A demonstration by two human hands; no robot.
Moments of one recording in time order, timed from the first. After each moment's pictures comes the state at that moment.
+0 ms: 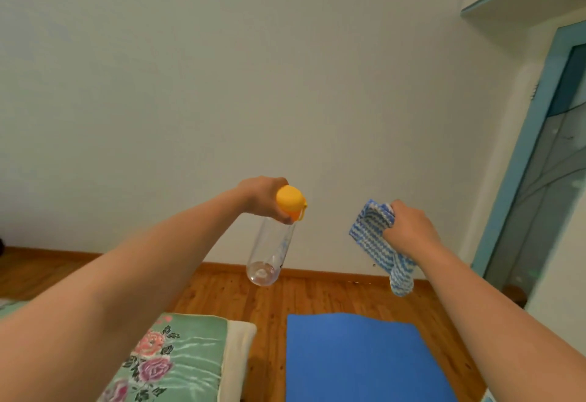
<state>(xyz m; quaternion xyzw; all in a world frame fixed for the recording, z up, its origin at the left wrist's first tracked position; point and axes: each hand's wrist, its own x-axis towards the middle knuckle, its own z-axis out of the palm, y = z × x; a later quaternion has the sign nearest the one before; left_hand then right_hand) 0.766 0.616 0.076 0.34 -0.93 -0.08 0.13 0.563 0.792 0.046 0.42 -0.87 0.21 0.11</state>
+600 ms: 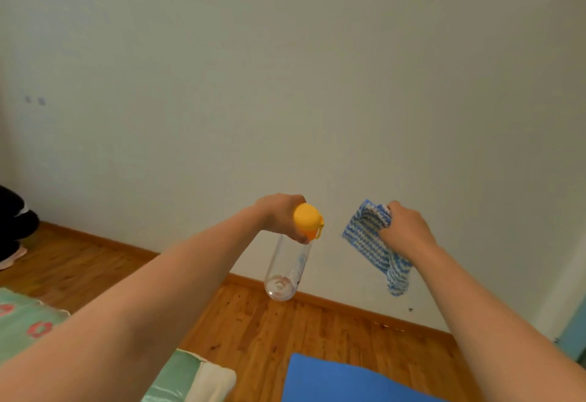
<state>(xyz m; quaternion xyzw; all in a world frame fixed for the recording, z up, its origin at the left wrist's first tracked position) 0.554 0.446 0.039 0.41 -0.90 -0.11 0.12 0.348 0.554 0.038 0.52 -0.82 0.23 0.07</state>
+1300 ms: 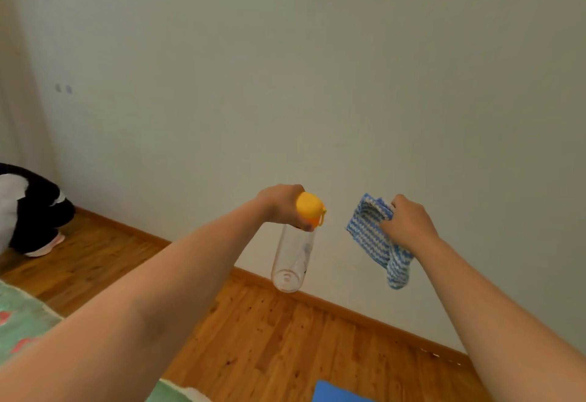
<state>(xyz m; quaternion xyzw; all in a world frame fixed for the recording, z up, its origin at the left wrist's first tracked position) 0.471 0.210 -0.002 0.50 -0.85 -0.14 0.13 0.254 0.294 -0.003 0.56 -0.79 0.24 -0.01</state>
